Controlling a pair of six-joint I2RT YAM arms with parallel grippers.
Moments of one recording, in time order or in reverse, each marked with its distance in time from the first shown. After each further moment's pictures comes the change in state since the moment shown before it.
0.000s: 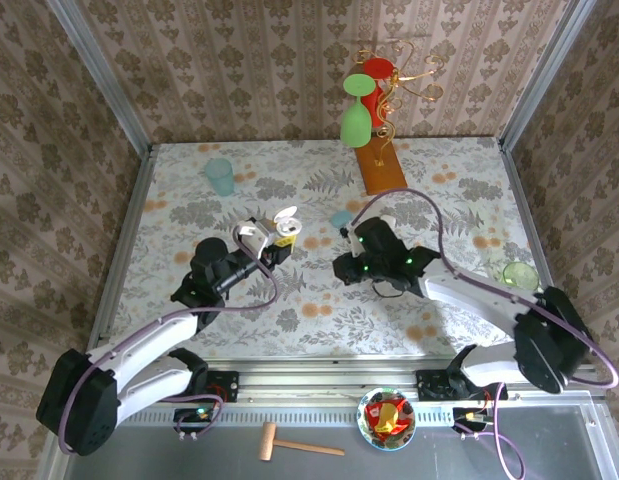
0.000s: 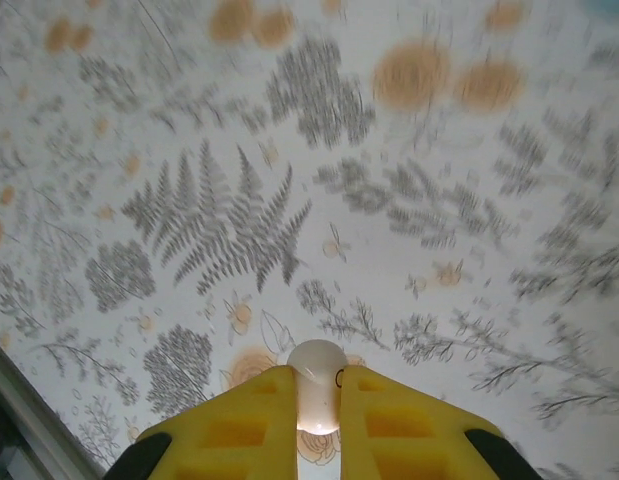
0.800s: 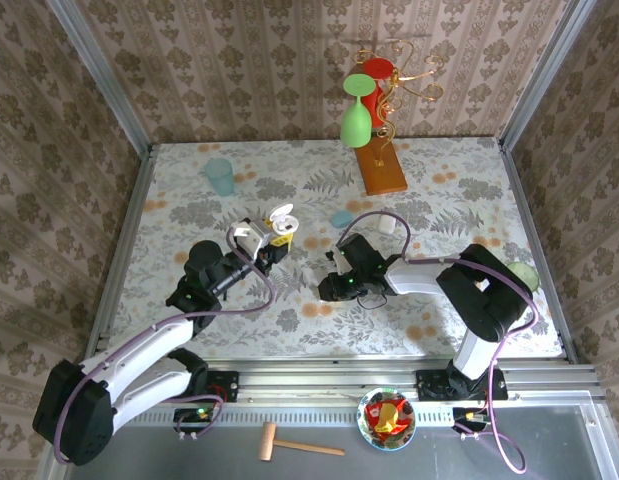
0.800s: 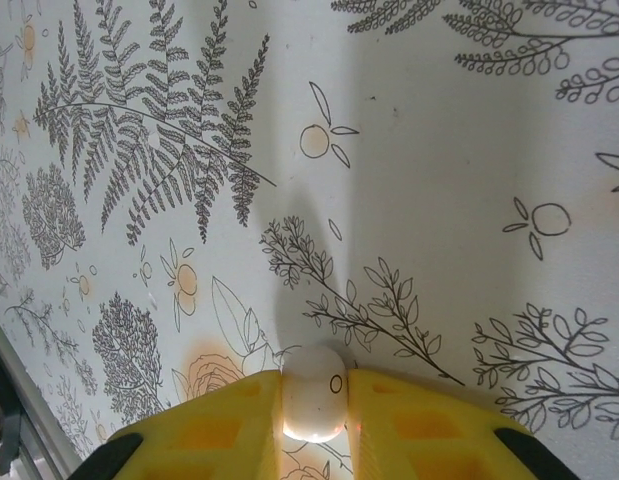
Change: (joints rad) left arm 0.000 -0.068 -0.005 -0.008 -0.013 0.000; right arm -0.005 0.412 -0.089 0.299 -0.291 0.153
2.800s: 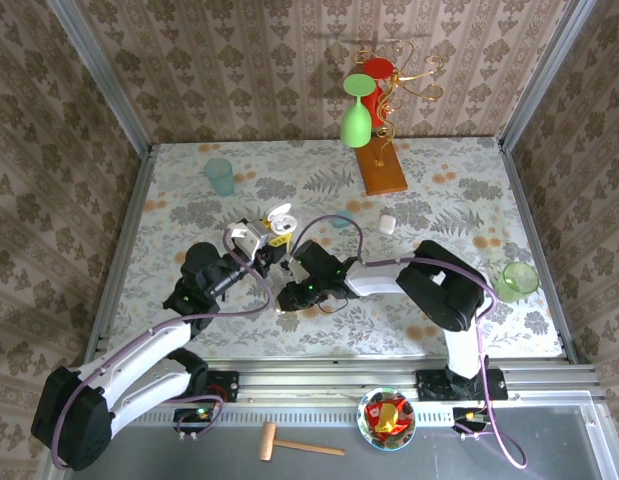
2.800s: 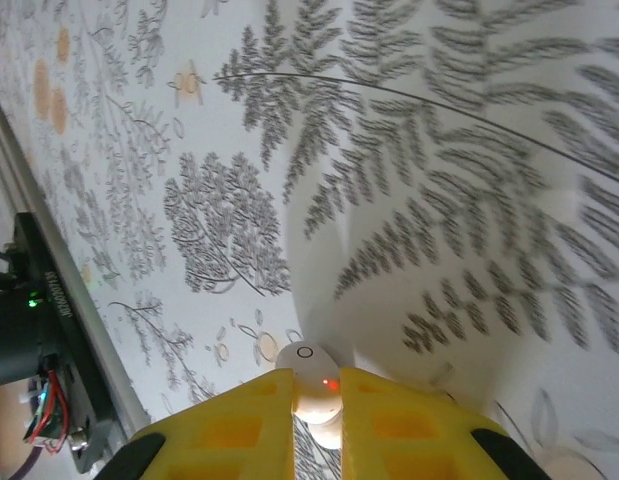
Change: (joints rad) left arm 0.000 -0.034 -0.002 -0.008 0.000 0.000; right arm 0.190 0.203 0.241 0.040 -0.051 0.051
